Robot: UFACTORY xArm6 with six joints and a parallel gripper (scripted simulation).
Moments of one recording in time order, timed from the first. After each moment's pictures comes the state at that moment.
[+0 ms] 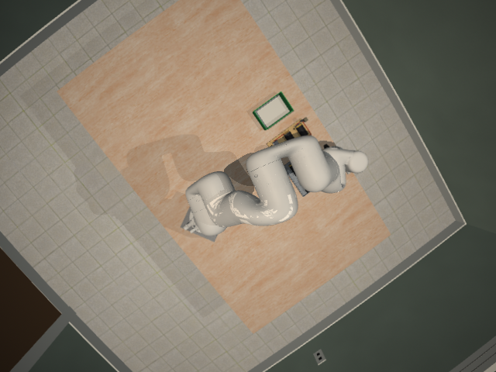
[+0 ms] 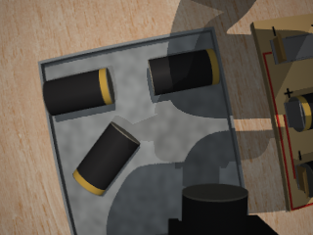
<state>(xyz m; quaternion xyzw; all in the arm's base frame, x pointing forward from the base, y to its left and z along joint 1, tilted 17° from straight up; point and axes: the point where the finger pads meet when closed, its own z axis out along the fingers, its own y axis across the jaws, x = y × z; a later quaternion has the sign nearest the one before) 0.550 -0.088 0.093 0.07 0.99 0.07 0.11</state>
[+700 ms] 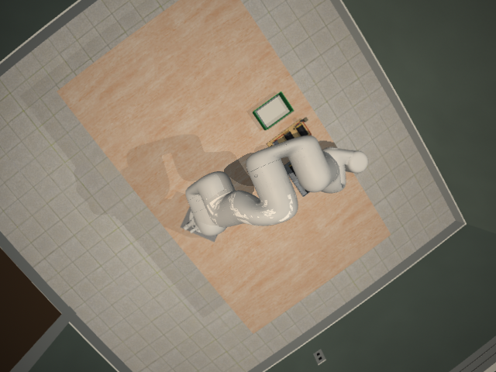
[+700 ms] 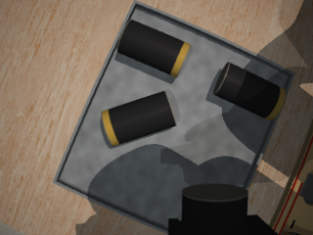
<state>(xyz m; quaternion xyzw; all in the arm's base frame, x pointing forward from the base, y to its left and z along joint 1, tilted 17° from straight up) 0.550 -0.088 0.093 -0.23 0.96 0.04 0.13</state>
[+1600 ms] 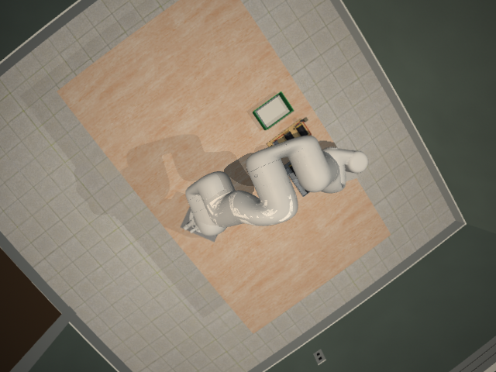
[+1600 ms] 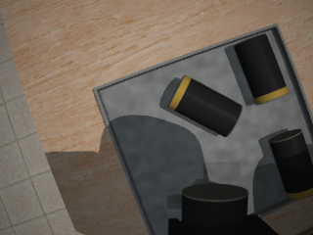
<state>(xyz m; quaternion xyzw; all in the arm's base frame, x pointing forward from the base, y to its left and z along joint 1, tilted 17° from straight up) 0.550 -0.088 0.093 -0.59 0.80 -0.02 0.13</state>
